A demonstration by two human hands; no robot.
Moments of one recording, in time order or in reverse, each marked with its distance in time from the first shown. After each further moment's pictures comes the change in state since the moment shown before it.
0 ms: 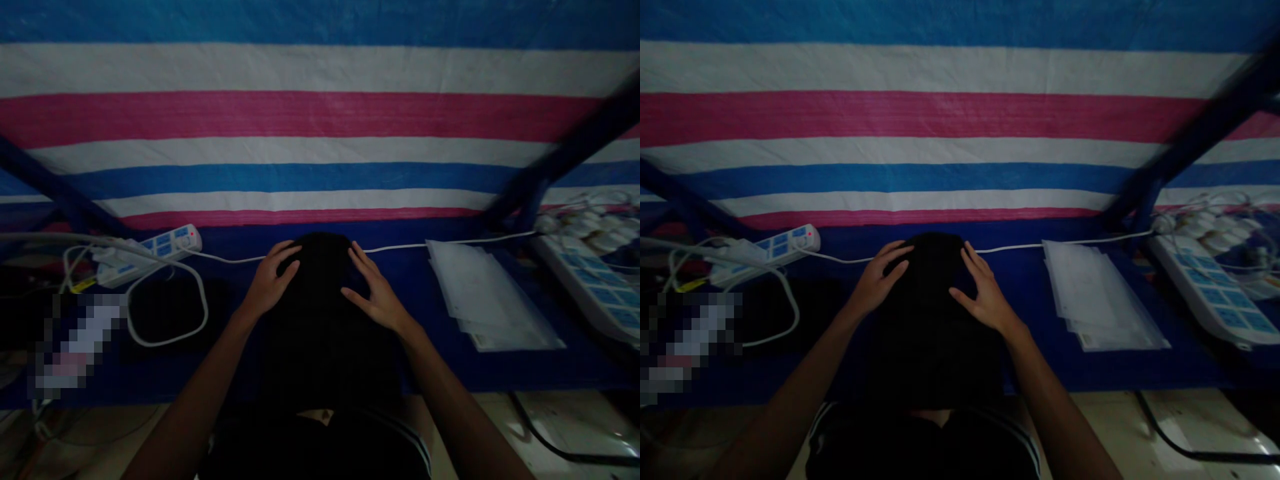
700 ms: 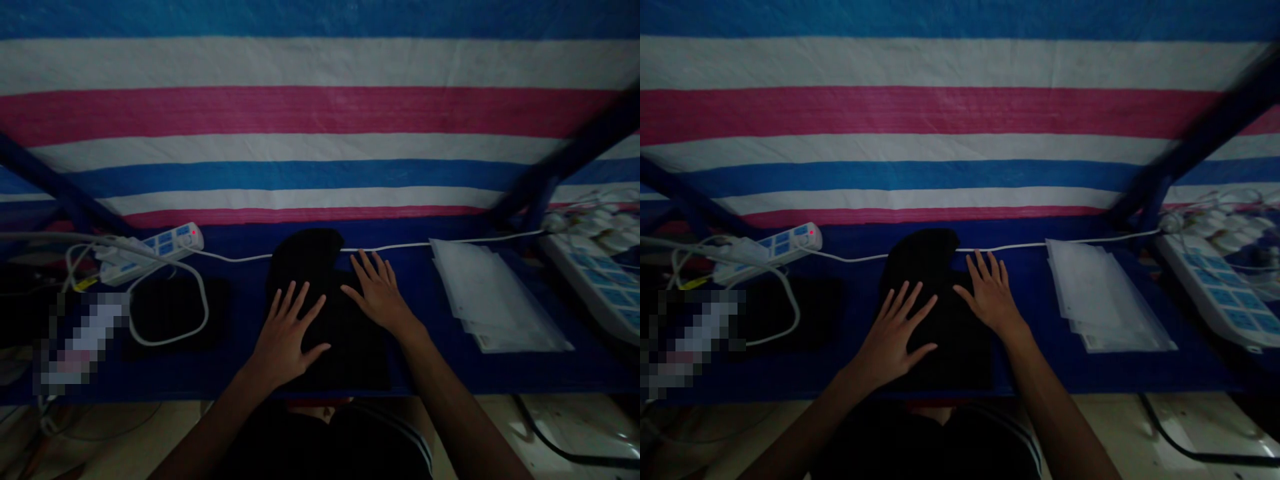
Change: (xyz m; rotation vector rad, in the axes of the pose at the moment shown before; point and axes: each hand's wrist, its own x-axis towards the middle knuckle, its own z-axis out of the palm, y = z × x) left_hand -0.102 0.035 0.032 0.551 -0.317 0.133; right_hand -0.009 0.020 0.016 -0.508 -0.042 0.159
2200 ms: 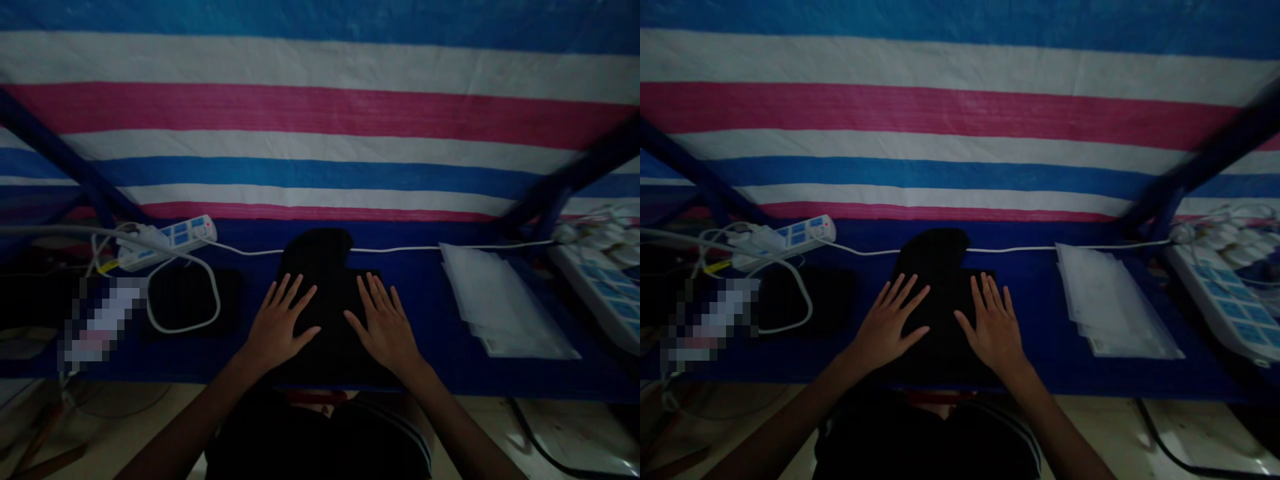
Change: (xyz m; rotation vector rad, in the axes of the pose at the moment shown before) left_hand -0.010 -0.023 -0.007 0.123 0.030 -0.068; right_hand -0.057 -0.047 -0.002 -0.182 -0.005 -0.009
